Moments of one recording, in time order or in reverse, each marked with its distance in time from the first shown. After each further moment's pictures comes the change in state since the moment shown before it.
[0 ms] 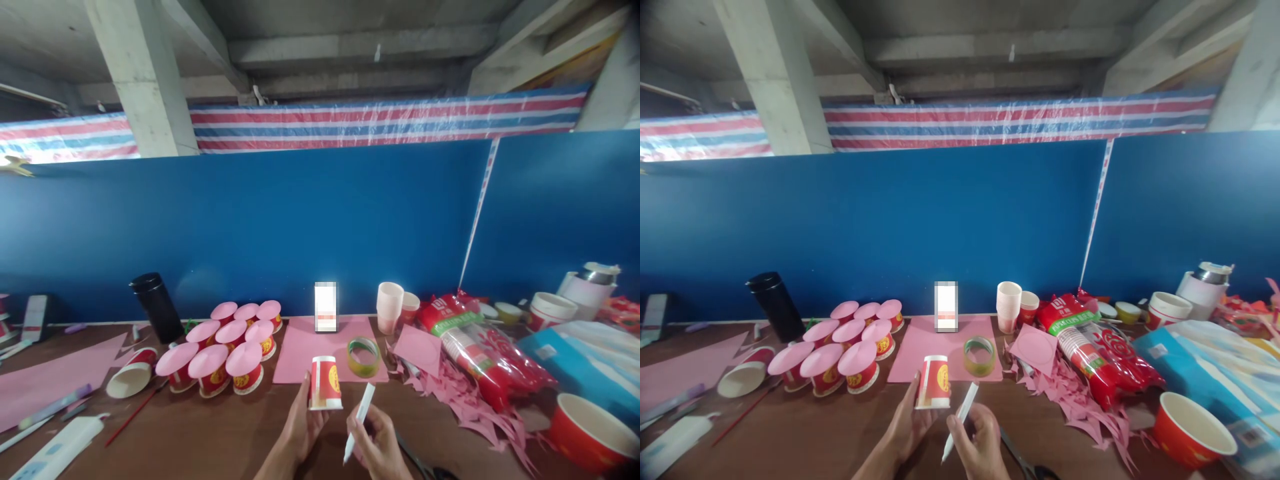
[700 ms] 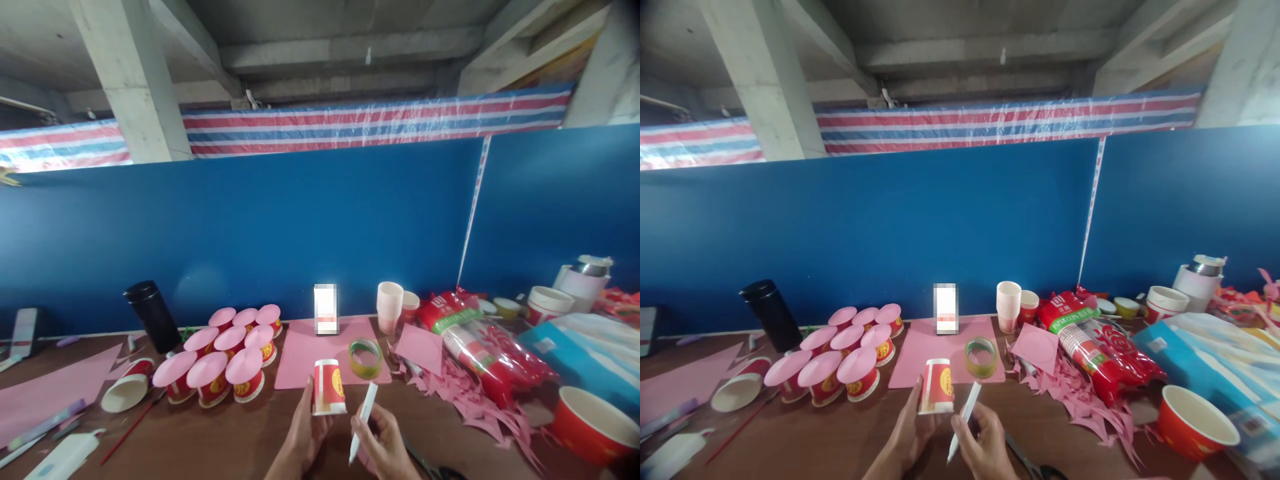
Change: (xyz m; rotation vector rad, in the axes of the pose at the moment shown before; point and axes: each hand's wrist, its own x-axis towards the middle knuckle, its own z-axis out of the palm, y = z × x) left_hand 0.003 -0.002 -0.004 -0.013 0.012 -0.031; right_hand 0.004 0.003 0.002 0.047 -0.084 0.003
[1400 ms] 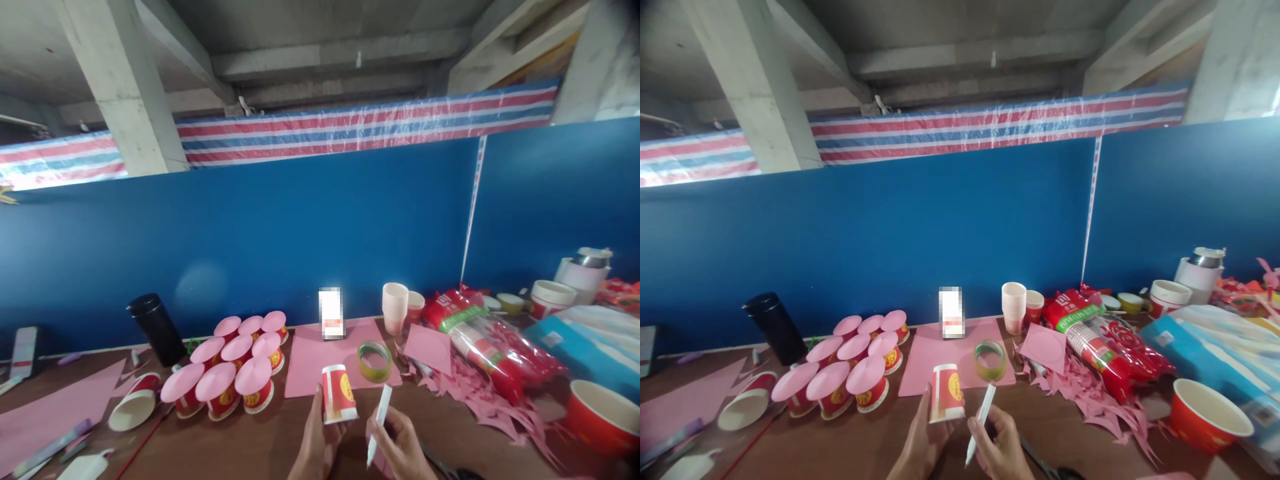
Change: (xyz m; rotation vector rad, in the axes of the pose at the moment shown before) left_hand -0.001 -0.001 -0.001 -0.043 -0.068 0.016; right_hand 0.003 0.003 0.000 0.054 -0.008 0.037
